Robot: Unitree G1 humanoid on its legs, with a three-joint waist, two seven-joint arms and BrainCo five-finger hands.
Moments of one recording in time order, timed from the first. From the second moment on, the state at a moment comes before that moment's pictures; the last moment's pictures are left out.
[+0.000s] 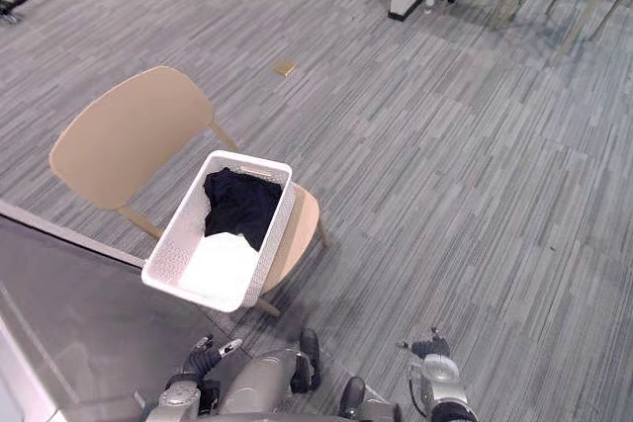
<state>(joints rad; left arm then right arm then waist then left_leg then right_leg) 0.09 0.06 0.09 0.88 0.11 -0.02 0.14 -0.09 -0.15 -0.23 0.99 -0.05 0.05 -0.21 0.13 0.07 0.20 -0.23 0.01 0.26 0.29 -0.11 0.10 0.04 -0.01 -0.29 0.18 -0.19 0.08</state>
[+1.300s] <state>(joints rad) 0.12 0.09 0.03 0.87 0.07 -0.01 0.13 -0.01 -0.17 -0.21 0.40 -0.24 0.01 -0.20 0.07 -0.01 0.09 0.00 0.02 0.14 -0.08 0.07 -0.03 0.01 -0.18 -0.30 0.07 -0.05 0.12</state>
